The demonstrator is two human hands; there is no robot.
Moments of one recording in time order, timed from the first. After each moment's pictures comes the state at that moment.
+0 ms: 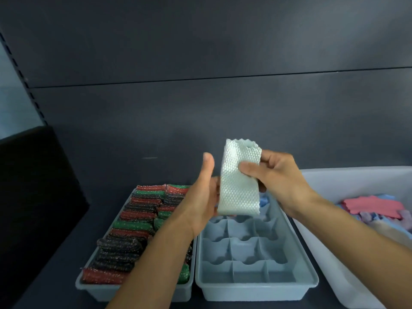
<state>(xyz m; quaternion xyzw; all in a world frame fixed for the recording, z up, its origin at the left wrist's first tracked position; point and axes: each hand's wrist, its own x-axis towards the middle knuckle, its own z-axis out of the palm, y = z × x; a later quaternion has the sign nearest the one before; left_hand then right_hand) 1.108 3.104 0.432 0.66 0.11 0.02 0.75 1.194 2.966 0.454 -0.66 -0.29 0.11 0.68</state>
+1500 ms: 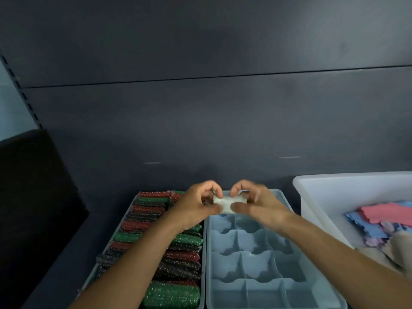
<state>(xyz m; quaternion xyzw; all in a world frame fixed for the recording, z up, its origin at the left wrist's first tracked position) 1.133 3.185 0.387 0.88 0.06 0.08 0.46 1.228 3.011 0.386 -0.76 -0.34 0.19 0.51</state>
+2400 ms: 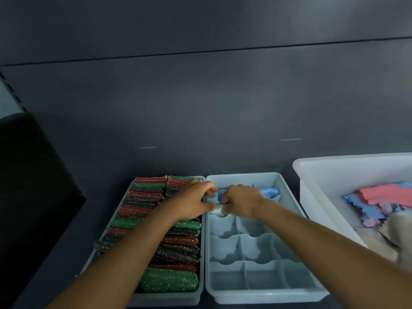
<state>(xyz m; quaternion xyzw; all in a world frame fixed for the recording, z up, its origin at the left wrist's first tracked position) 1.150 3.198 0.358 0.97 0.07 -0.04 0.24 1.250 3.055 0.338 -0.90 -0.41 0.12 0.07</state>
